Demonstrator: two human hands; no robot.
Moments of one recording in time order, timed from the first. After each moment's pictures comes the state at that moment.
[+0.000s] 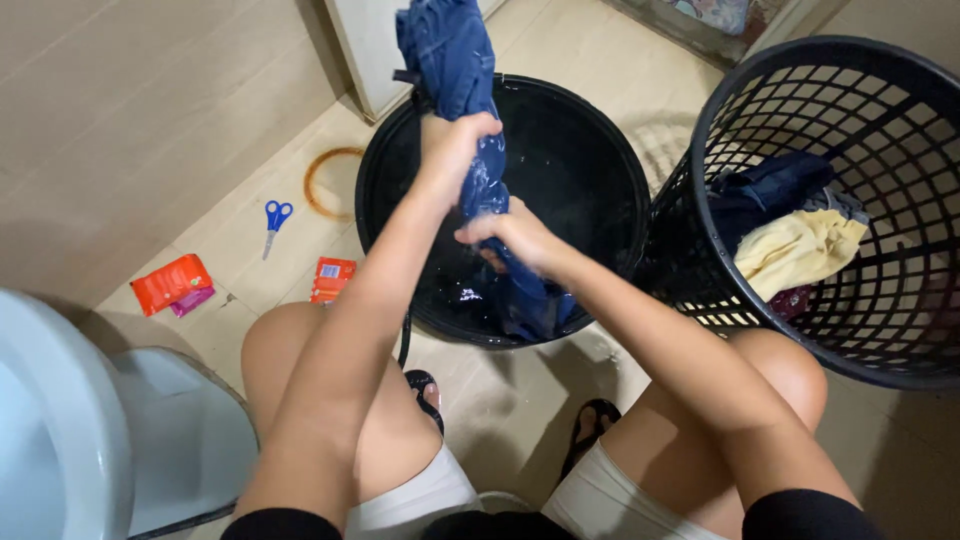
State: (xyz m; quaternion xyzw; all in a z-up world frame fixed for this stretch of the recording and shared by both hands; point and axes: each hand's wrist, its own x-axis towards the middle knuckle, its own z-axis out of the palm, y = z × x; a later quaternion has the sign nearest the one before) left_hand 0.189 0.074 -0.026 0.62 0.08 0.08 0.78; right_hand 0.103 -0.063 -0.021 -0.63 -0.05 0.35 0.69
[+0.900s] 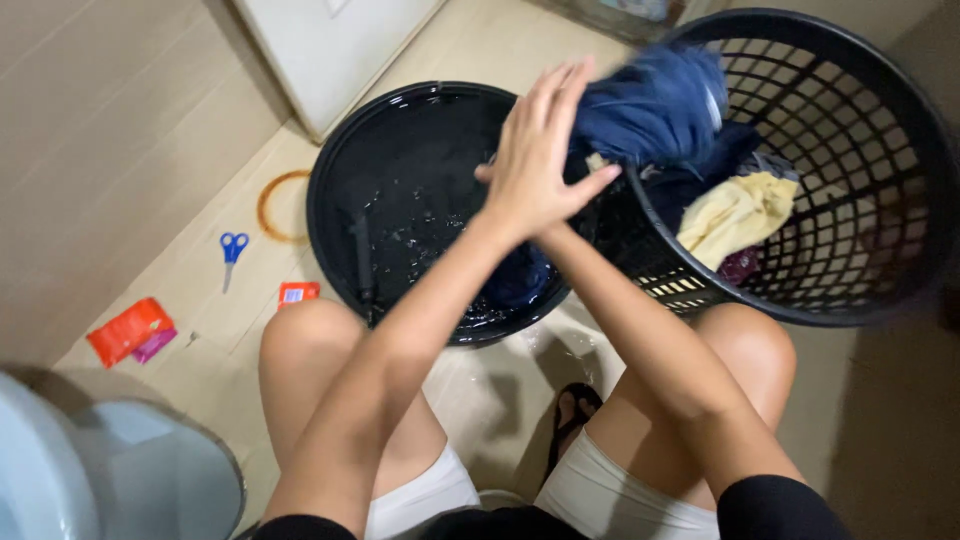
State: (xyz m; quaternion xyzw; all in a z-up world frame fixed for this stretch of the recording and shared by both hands) left_hand 0.107 -0.069 0.046 0.82 -0.31 0.28 0.39; right_hand 0.165 -0.160 -0.120 -0.60 -0.18 -0.03 0.78
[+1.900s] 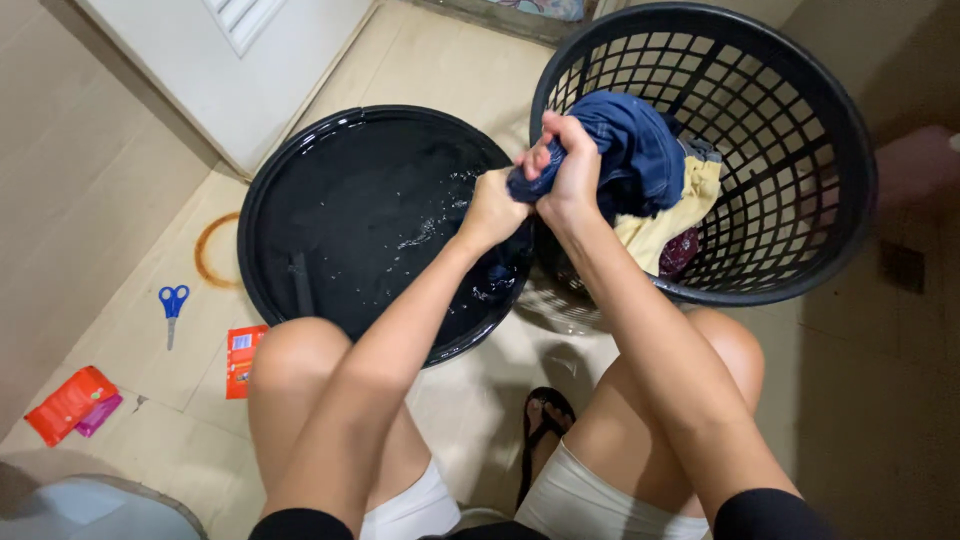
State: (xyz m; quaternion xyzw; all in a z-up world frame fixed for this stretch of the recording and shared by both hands) left_hand 0.161 -0.161 -0.091 0.74 -0.25 0.02 0.62; right_hand 0.142 -0.276 -0.004 -0.35 0.10 -0.10 0.93
